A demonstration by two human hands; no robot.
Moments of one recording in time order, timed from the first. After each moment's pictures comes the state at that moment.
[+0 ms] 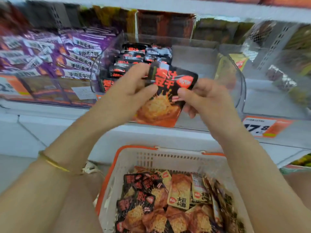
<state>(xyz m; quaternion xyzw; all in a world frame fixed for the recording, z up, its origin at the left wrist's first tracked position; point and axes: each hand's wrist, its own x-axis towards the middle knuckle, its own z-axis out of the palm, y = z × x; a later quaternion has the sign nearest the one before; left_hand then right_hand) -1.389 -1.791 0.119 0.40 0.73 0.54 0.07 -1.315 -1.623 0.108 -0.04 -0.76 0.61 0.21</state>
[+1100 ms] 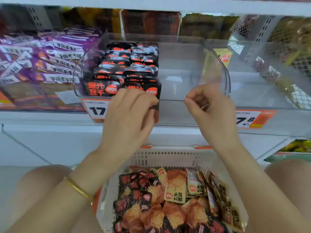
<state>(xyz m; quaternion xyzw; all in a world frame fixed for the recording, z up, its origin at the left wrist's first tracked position) -1.369 -1.773 0.074 0.44 0.80 0.26 -0.31 -1.291 -1.600 0.081 -0.11 -0.85 0.37 0.36</state>
